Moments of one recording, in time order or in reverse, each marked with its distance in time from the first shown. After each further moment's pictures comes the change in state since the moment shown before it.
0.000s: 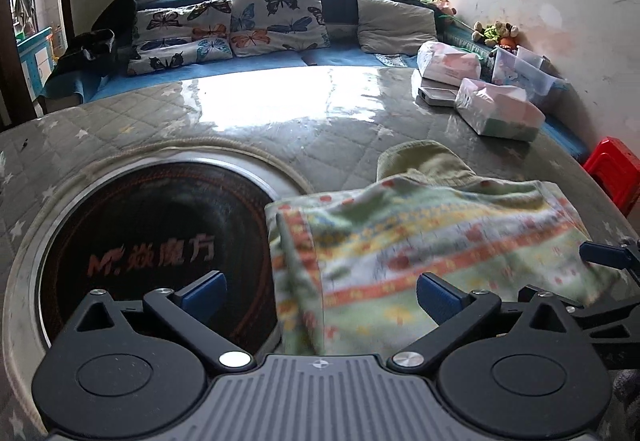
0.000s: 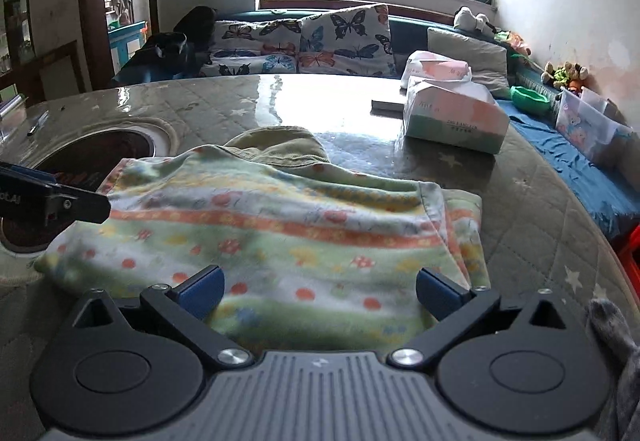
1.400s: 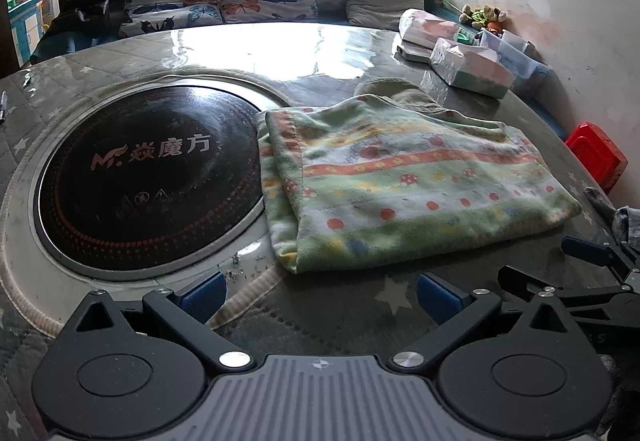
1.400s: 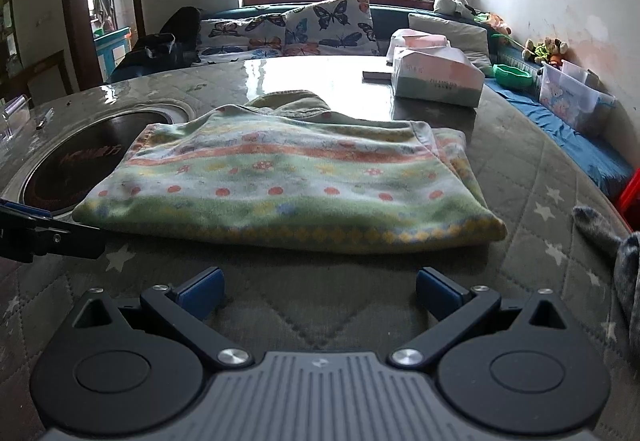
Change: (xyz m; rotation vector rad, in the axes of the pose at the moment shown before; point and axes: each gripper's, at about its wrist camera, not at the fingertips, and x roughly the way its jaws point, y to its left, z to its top) left arm -0.034 0.002 -0.058 -0.029 0.083 -0.076; right arm -0.040 0.017 -0.048 0.076 0.023 -0.020
